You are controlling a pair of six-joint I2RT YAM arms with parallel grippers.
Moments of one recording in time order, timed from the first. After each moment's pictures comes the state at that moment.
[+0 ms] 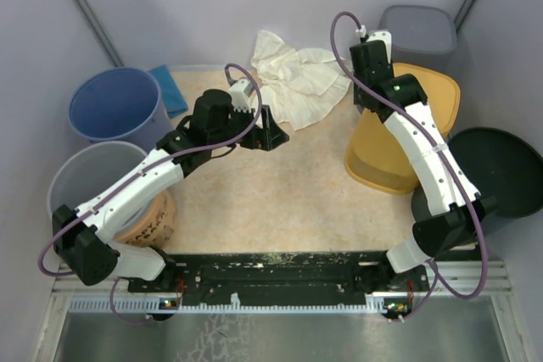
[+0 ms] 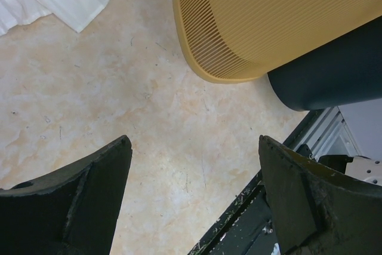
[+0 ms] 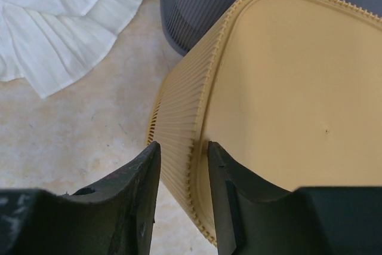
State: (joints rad) left arm -0.69 1.35 1.24 -0.28 0.20 -0.49; right arm 0.40 1.50 1.77 -0.97 0.54 0.18
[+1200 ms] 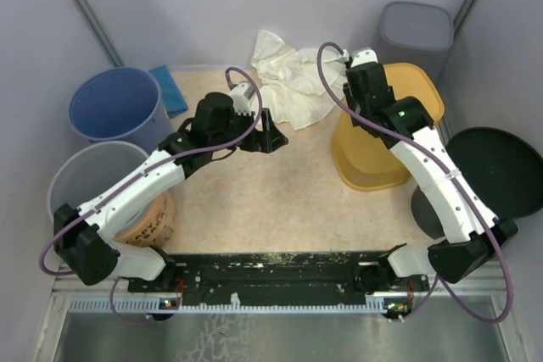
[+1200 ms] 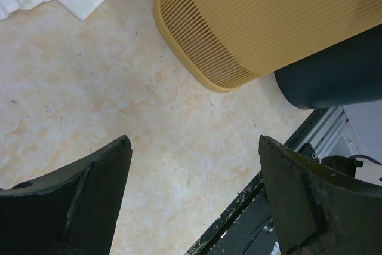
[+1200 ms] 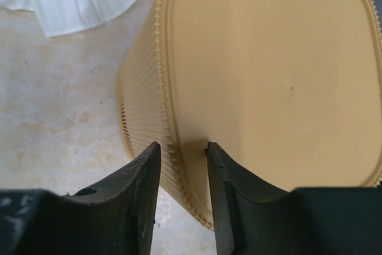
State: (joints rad) left arm -0.69 1.36 1.21 -0.28 0.19 -0.50; right arm 0.51 1.34 1.61 -0.97 0.51 0.02
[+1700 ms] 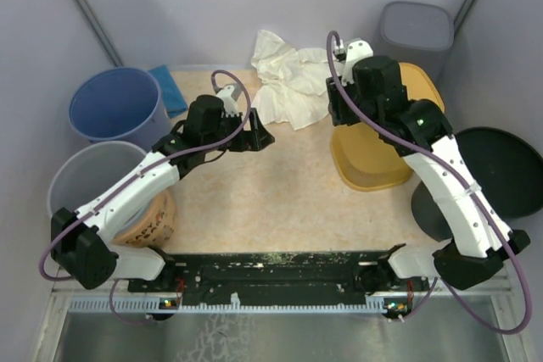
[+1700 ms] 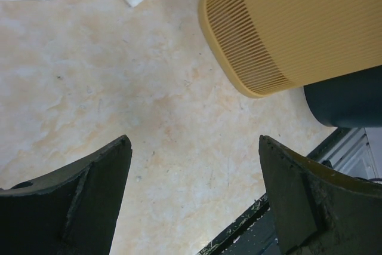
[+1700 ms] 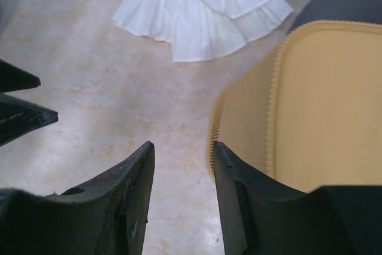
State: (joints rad) left arm -0.63 1.34 1.15 -0.28 0.15 -0.52; right arm 0.57 1.30 1.76 -1.00 0.25 0.07
